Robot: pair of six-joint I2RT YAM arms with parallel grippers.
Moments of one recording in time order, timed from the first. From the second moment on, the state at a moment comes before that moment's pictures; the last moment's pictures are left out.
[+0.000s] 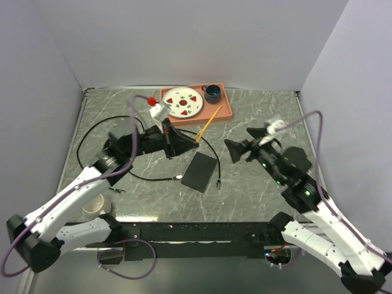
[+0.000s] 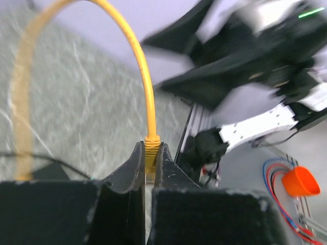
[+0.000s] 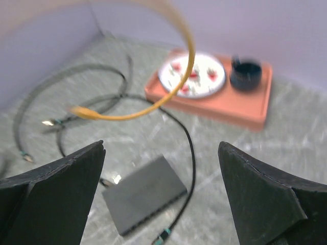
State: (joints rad) left arm -0.69 1.02 1.05 0.01 0.56 -0.47; right arm 0.67 0.70 0.82 -0.14 0.12 0.11
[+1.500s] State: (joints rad) left arm -0.82 1.34 1.03 -0.19 0.72 -0.25; right arm 0.67 0.93 0.97 -0.33 -0.39 -0.12
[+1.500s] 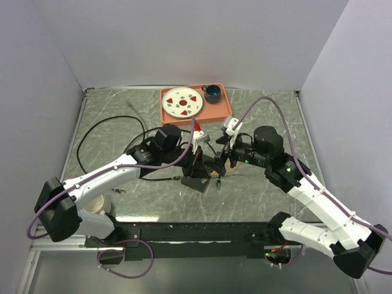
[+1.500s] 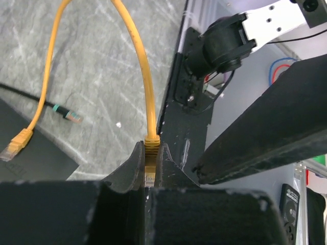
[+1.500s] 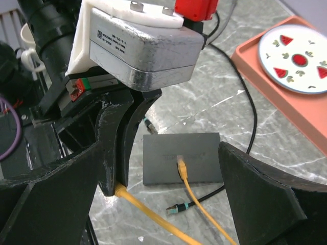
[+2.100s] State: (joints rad) left arm -0.82 1.29 1.06 -0.39 0.53 -0.14; right arm 0.67 0.96 0.98 -0.42 -0.49 -0.20
